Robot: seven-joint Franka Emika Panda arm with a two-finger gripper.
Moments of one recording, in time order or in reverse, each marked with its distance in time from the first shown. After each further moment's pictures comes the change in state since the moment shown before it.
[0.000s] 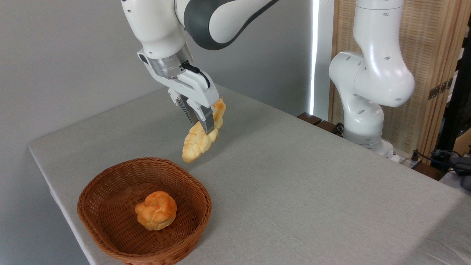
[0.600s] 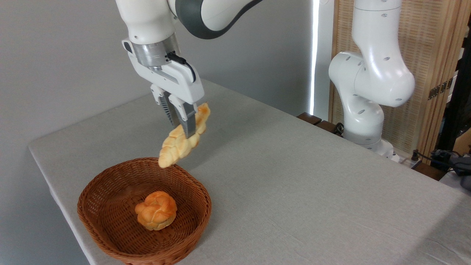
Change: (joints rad) arm 0.015 0.029 0.006 0.087 0.057 0.072 0.012
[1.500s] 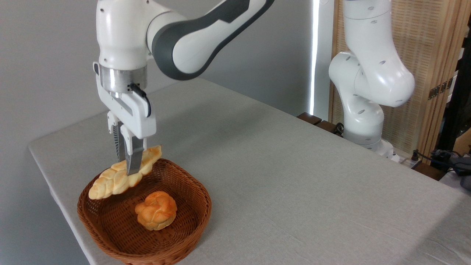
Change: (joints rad) arm -0.004 0.179 -0.019 0.064 0.103 0.454 0.060
